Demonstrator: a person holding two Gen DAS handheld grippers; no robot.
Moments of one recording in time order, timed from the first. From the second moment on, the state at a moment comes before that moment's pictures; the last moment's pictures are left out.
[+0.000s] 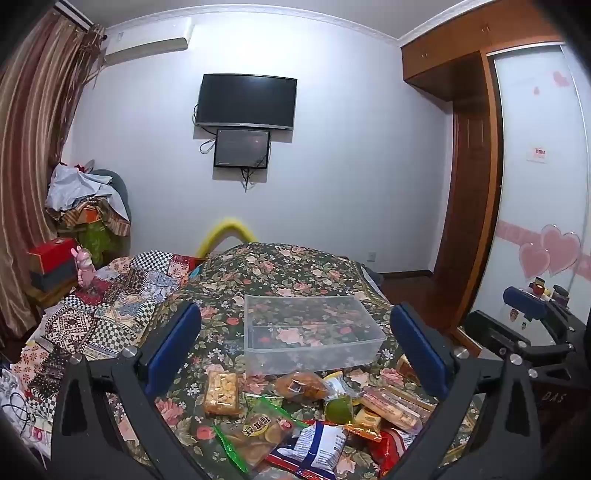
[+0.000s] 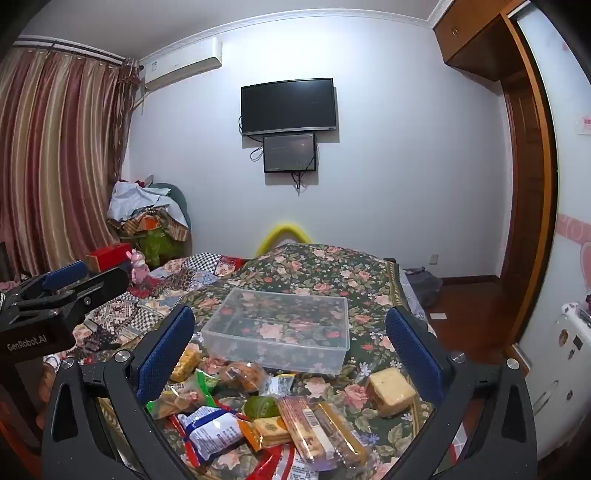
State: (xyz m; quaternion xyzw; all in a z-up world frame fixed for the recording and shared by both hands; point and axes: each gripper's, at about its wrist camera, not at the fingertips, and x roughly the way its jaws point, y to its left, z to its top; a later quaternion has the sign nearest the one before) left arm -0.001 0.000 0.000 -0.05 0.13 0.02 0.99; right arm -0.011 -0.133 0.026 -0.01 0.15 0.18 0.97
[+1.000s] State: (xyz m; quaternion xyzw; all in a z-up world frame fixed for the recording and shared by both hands) left arm -0.001 -0.002 -0.003 -0.04 0.13 0.01 0.99; right arm -0.015 -0.135 0.029 0.00 0.15 0.18 0.97
